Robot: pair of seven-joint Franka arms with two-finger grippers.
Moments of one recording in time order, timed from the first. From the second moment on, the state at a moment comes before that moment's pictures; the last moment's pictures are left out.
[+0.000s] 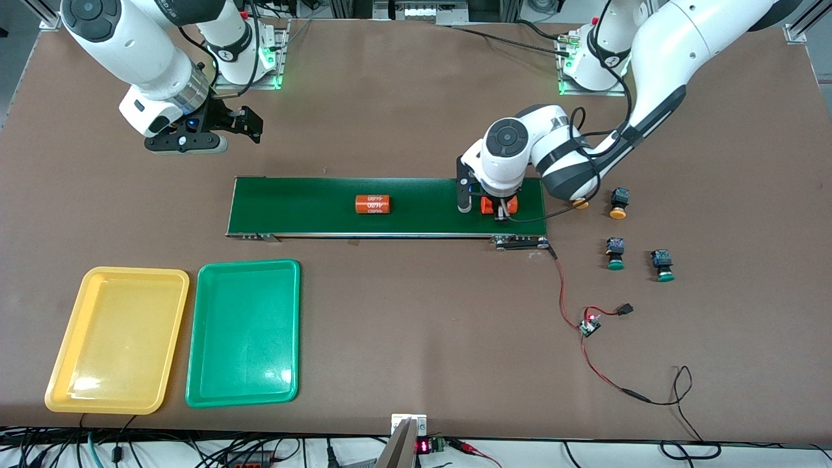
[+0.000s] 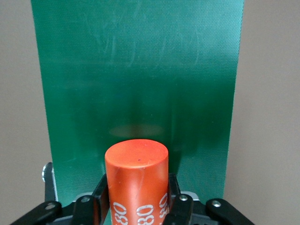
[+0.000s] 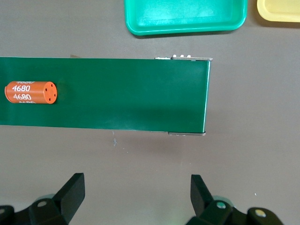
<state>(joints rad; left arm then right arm) 0.30 0.71 -1.01 -1.95 0.75 2.09 0.44 0.24 -0.20 0.09 -2.15 0.08 1.88 0.28</state>
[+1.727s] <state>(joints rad) 0.45 0.70 -0.93 -1.33 0.65 1.50 0.10 0.24 -0.20 0.09 -2.15 0.08 1.88 0.28</state>
